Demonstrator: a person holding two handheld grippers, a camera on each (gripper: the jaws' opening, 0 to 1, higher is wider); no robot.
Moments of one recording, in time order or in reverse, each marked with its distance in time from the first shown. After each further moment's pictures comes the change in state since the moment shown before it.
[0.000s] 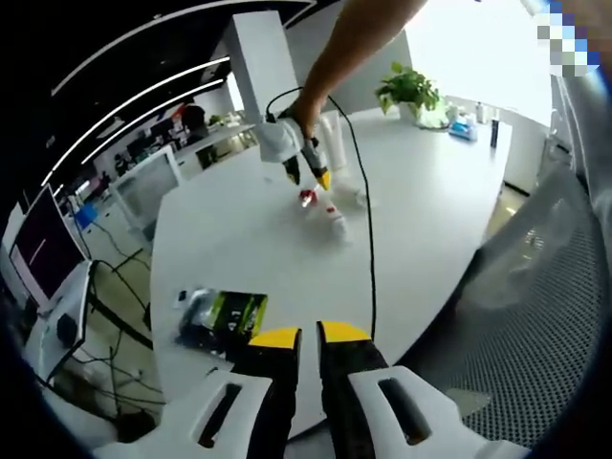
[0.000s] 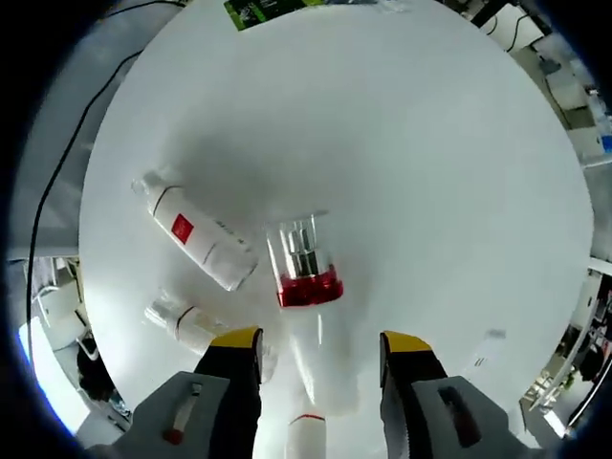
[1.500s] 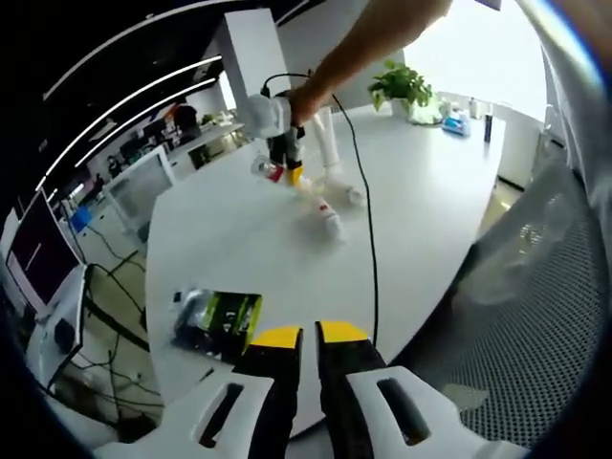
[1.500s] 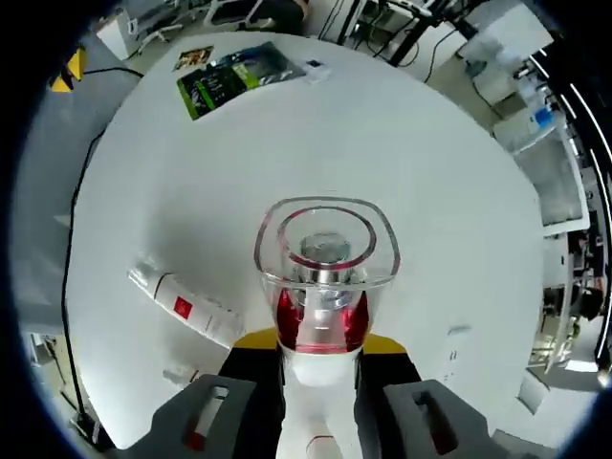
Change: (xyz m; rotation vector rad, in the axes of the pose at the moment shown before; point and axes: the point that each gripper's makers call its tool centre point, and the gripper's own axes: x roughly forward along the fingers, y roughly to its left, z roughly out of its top) left arm 0.001 -0.005 0.002 0.022 -0.002 -0.023; right arm -0.051 -0.023 0.030 0.309 -0.316 -0.220
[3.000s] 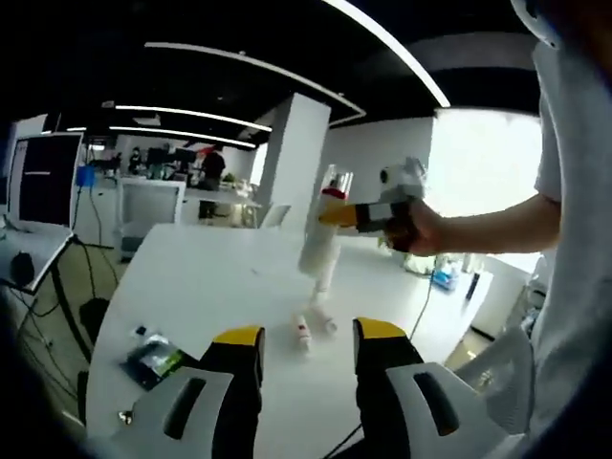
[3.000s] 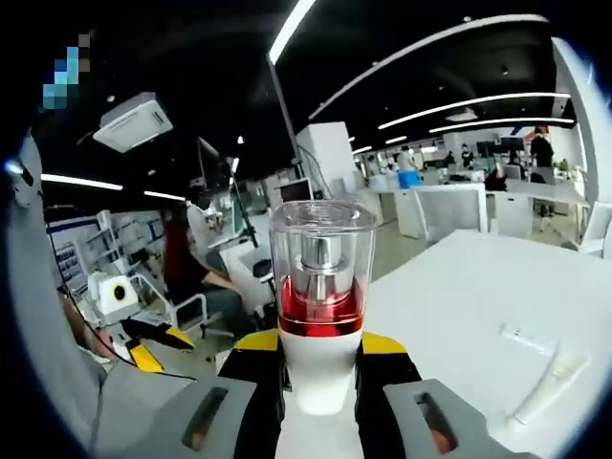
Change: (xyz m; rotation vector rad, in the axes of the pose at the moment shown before) left arm -0.045 0.016 0.087 -0.427 -0.509 -0.119; right arm -0.229 0.111 0.098 0.751 -1.103 0.013
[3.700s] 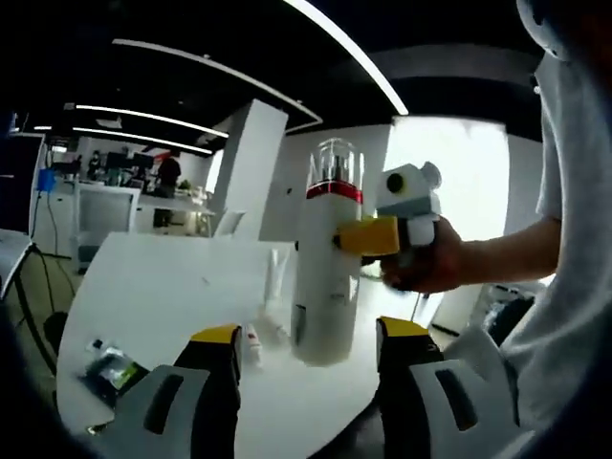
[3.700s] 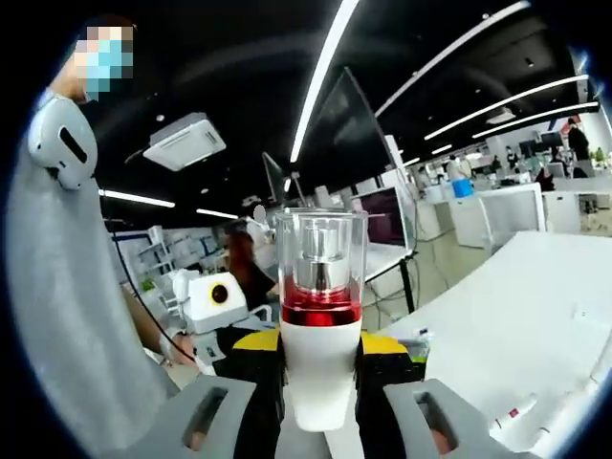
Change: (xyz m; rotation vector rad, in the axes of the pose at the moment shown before) left arm 0.001 -0.058 -0.002 0.011 -0.007 -0.255; right arm -0.011 0.142 -0.035 -0.023 -0.017 0.247
